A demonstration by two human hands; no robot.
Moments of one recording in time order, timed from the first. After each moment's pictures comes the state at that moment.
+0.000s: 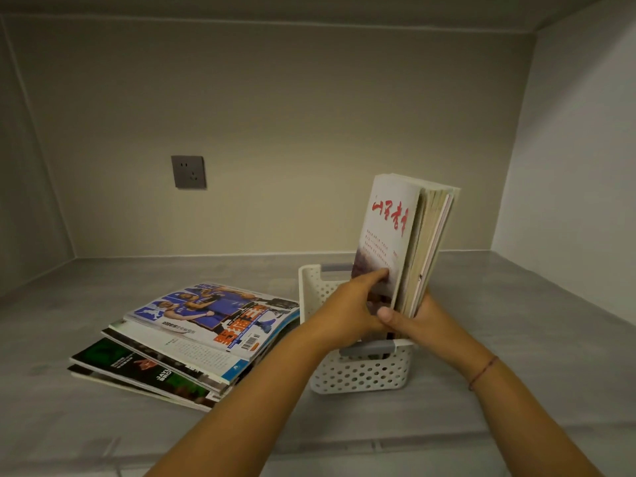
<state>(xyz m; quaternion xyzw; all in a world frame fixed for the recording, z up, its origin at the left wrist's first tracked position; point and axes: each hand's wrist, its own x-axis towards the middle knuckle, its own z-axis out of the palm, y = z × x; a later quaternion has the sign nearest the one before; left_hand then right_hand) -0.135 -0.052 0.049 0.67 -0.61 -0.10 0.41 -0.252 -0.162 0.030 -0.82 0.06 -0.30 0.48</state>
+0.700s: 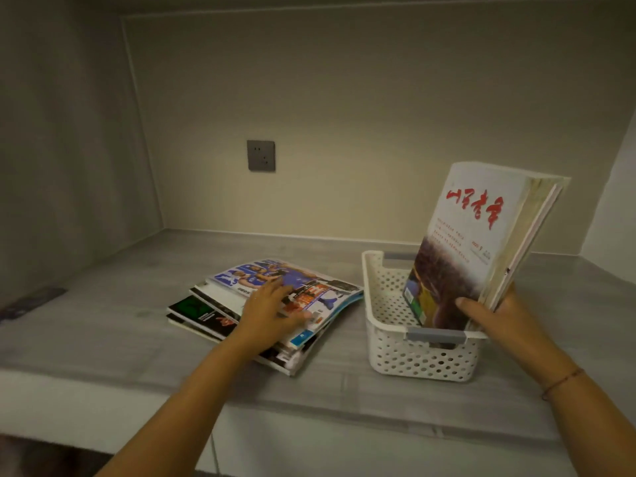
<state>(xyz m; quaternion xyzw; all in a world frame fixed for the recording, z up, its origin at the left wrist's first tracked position) -0.007 0.093 -0.021 0.89 -0.36 0.02 0.27 -0.247 -0.170 0.016 -0.81 0.19 -0.36 0.43</state>
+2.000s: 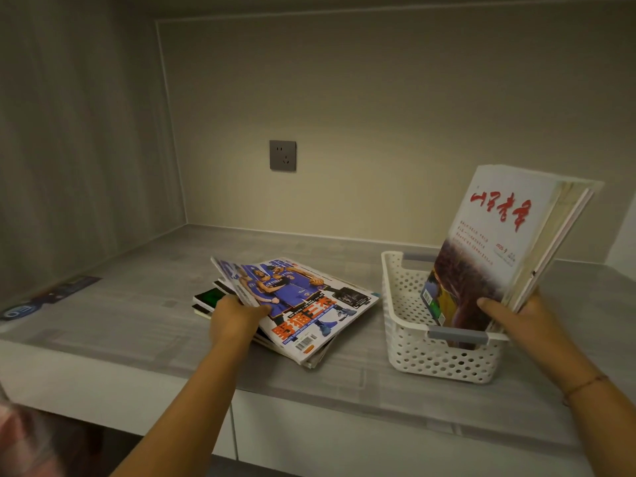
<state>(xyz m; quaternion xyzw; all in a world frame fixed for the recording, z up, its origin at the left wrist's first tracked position) -0.002 0.142 -0.026 0.84 0.02 0.01 0.54 -0.250 -0.151 0.025 -0.80 0.19 -0.36 0.44</state>
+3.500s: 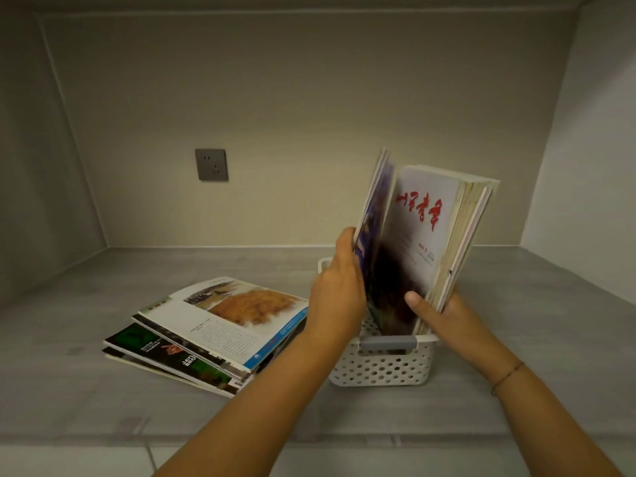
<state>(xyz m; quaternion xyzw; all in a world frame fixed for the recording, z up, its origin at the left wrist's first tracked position) -0.129 -0.034 0.044 0.70 -0.46 0.24 0.49 -0.247 -0.171 0.017 -0.82 0.11 -0.35 0.43</state>
